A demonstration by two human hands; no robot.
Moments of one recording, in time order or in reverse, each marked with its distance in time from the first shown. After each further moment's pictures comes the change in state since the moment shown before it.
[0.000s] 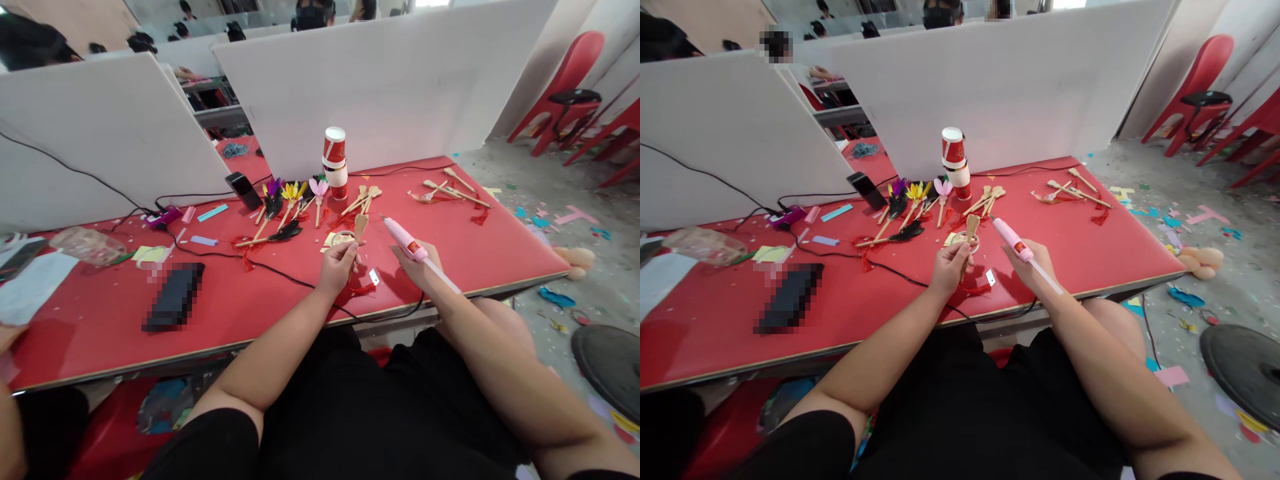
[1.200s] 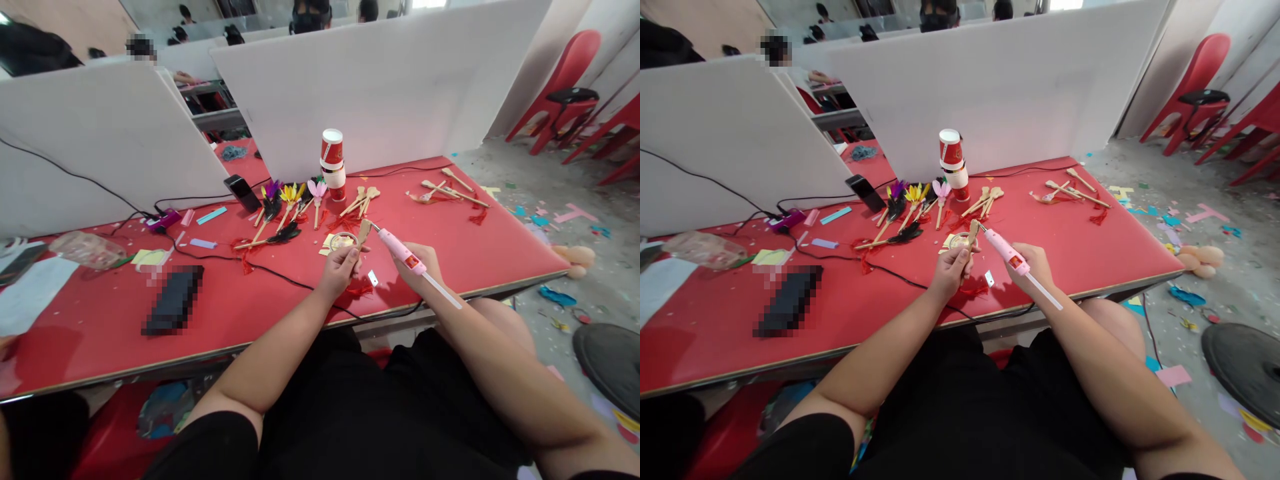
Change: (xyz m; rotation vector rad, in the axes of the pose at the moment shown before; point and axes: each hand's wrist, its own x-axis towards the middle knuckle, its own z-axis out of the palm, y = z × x) left_hand -0.006 0.002 0.000 -0.052 -0.188 0.029; right_hand -0.004 0.002 0.003 -0.073 -0.034 -0.281
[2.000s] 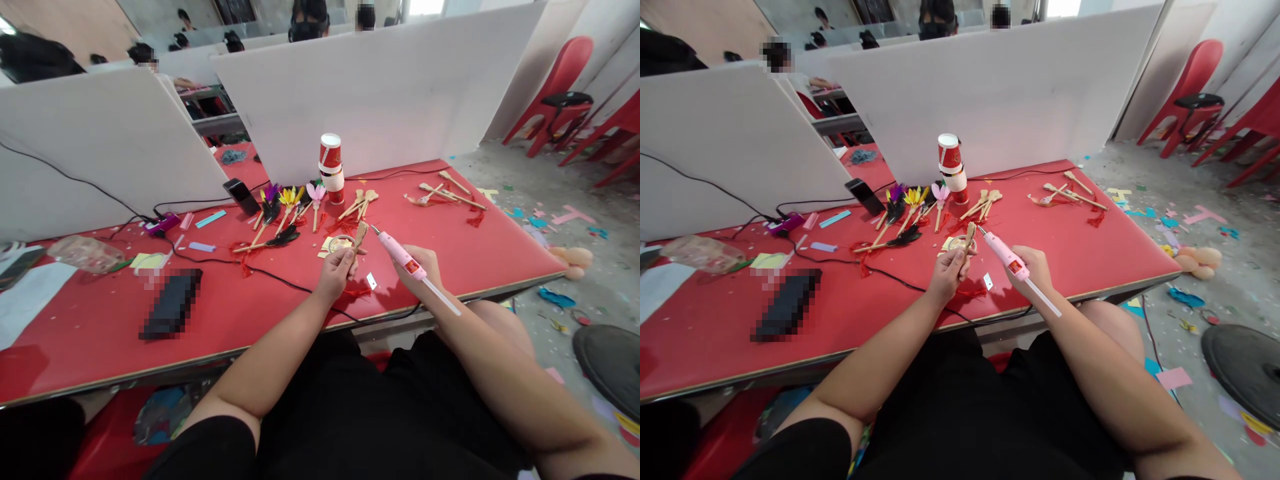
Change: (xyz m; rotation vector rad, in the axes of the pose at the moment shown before) left_hand 0.002 -0.007 -0.005 -0.033 -0.010 0.019; right_hand -0.001 -0.003 -0.003 0.014 0.045 -0.039
